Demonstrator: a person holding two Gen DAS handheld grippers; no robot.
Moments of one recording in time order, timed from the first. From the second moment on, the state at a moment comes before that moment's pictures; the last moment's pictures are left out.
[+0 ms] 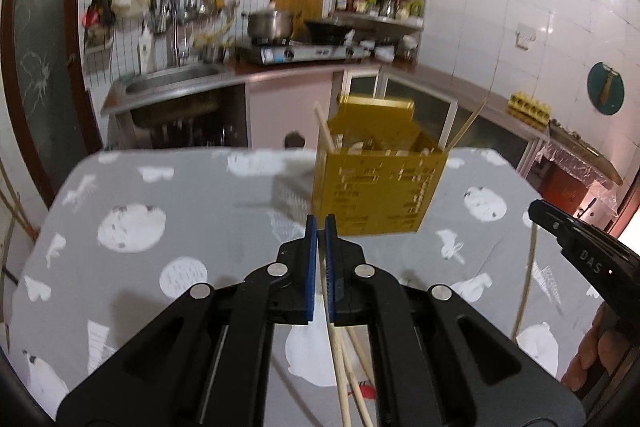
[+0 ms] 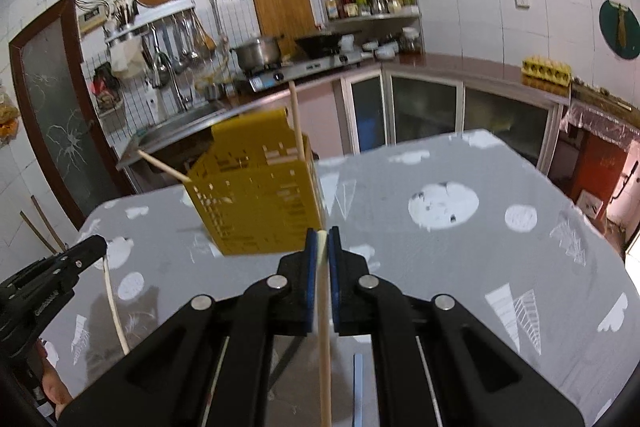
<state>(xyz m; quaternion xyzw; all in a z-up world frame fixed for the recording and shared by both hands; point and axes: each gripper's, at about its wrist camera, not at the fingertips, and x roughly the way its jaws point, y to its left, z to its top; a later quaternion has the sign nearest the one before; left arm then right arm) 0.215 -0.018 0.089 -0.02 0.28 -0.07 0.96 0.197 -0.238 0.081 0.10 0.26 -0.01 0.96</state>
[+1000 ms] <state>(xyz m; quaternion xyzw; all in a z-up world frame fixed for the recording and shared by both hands) 0.216 -0.018 0.146 0.00 0.14 -0.07 0.99 0.193 -0.232 0.152 0.07 0.11 0.00 0.99</state>
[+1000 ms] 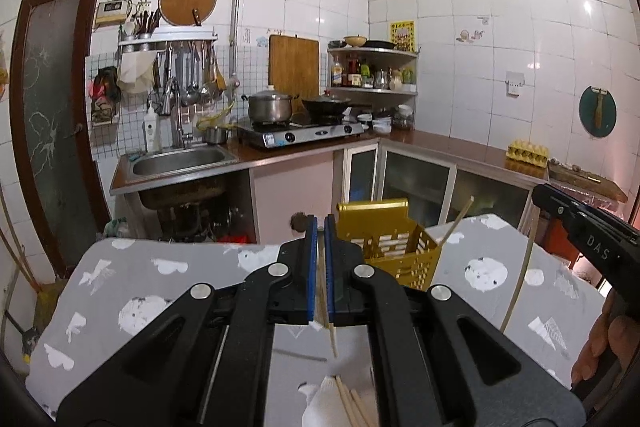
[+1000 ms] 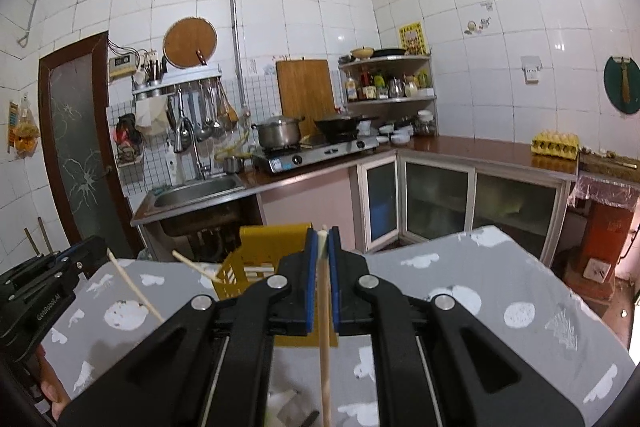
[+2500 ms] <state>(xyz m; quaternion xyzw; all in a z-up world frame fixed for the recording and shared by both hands) 0.358 -0.033 0.151 -0.01 0.17 -0.05 0.98 0.357 -0.235 0.148 0.06 0.16 0.00 0.99</state>
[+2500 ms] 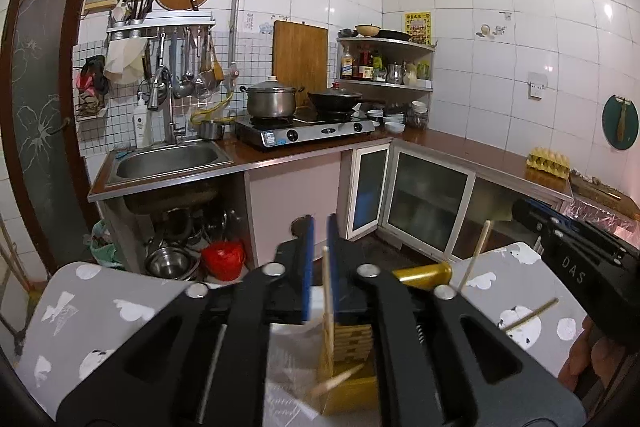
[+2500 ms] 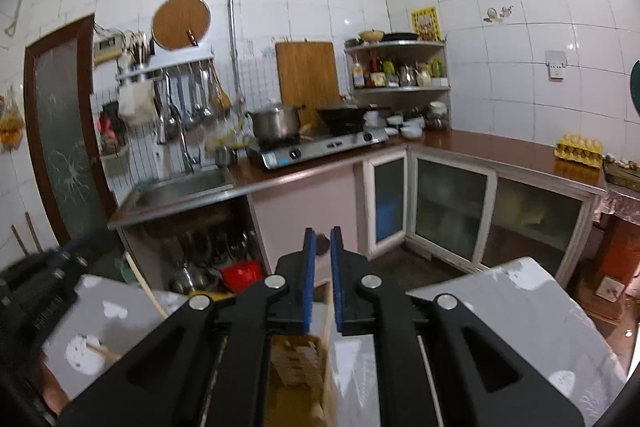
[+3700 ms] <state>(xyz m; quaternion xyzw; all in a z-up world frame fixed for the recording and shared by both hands) 0.192 0.026 0.047 -0.03 0.30 -0.02 0.95 0.178 -0.249 0.019 0.06 0.31 -0.03 0.95</state>
